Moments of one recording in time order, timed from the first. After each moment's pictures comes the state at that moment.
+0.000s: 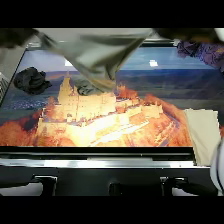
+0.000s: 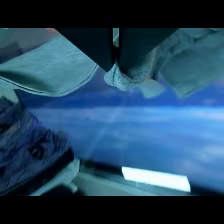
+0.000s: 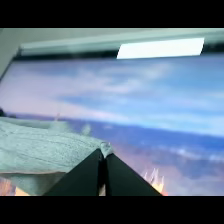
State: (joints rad) left arm 0.15 -1.47 2.07 0.72 -1.13 -1.44; right arm 0.11 -1.41 2.10 -1.17 1.04 1.60
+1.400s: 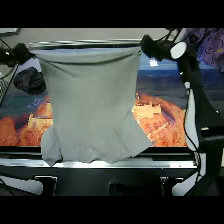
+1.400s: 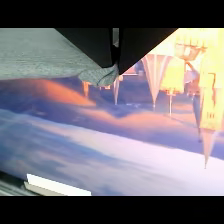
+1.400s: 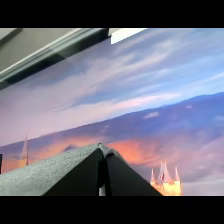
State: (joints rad) left arm 0.22 -1.71 1.96 1.03 -1.04 -1.49; right arm 0.12 -1.85 2.05 -1.06 0.74 1.81
